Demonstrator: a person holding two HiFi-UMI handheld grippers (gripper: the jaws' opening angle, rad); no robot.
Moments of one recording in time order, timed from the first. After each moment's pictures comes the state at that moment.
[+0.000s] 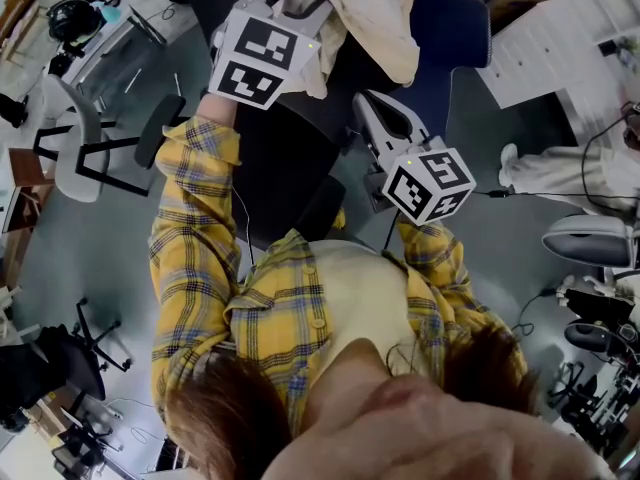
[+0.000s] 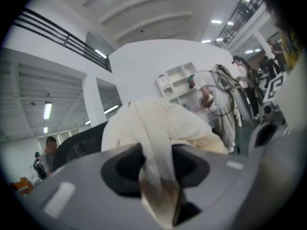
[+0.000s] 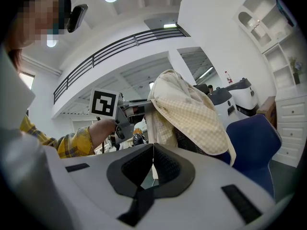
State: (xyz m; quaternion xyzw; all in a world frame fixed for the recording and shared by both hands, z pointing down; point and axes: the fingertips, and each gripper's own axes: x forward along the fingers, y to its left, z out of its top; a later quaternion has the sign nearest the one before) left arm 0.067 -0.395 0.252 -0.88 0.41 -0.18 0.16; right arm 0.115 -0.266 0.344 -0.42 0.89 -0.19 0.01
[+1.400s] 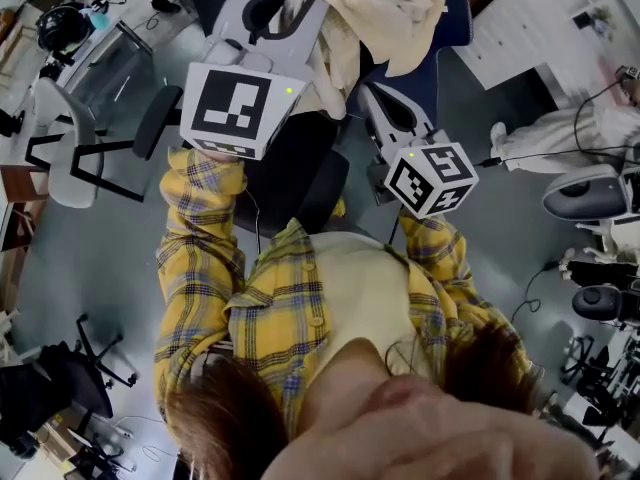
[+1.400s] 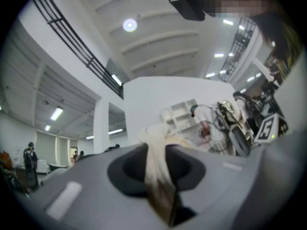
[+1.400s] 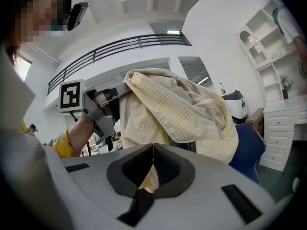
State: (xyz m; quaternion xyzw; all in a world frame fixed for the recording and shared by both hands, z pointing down) left arm 0.023 -0.242 0.175 -0.89 0.41 0.03 0.18; right arm 0.091 -0.186 0.333 -0.47 0.87 -0.15 0.00
